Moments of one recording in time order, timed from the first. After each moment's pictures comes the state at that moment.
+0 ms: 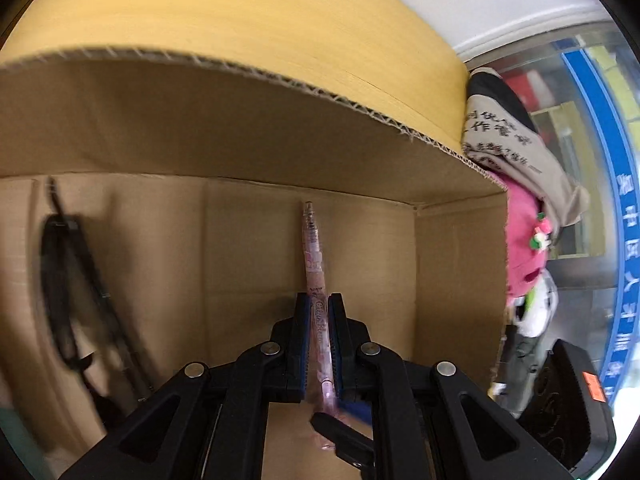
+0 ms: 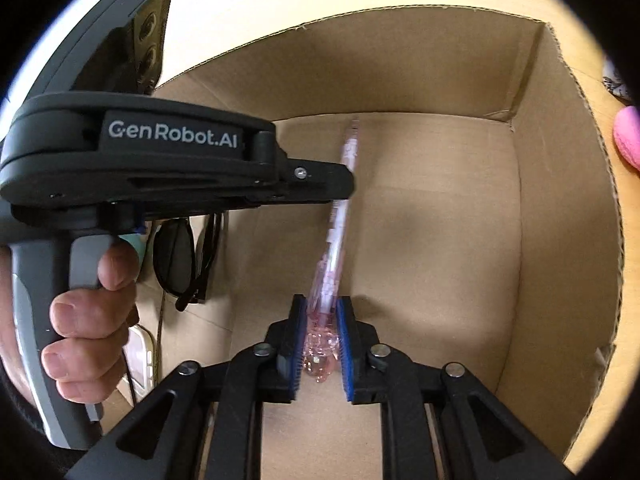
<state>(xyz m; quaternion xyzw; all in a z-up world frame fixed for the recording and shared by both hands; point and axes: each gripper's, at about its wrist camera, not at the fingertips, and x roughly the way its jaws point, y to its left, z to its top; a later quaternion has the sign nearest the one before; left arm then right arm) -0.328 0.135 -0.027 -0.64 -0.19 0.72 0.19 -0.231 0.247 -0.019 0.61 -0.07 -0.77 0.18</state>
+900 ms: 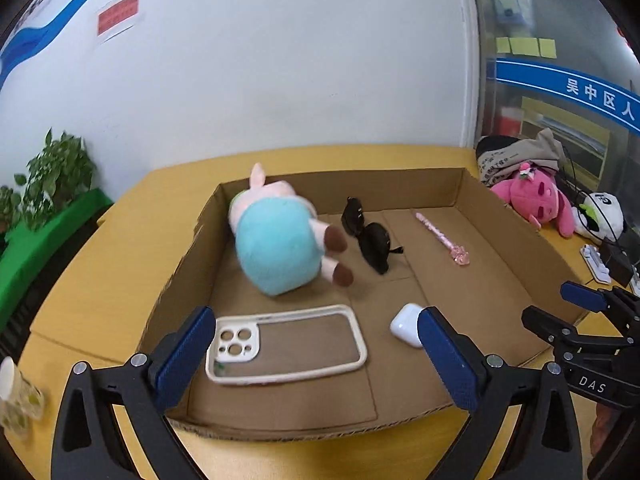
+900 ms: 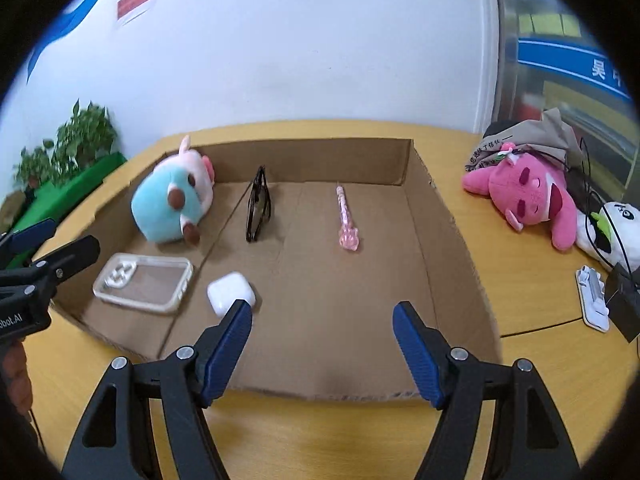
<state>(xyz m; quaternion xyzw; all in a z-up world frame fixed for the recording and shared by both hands) 0.004 0.019 0.052 -0.30 0.02 0.95 0.03 0.008 0.225 0.039 0.34 0.01 -0.94 0.05</state>
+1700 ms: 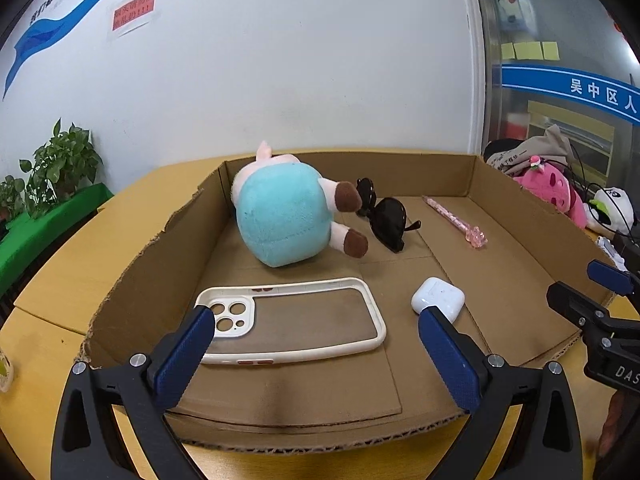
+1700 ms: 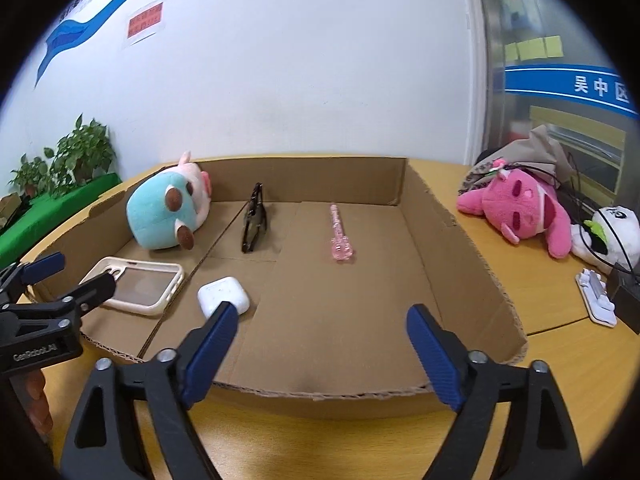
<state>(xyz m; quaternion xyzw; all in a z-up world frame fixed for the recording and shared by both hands) 0.007 0.015 -0.002 -0.27 0.01 0.96 0.03 0.026 0.220 0.011 0.26 0.01 -0.96 0.04</state>
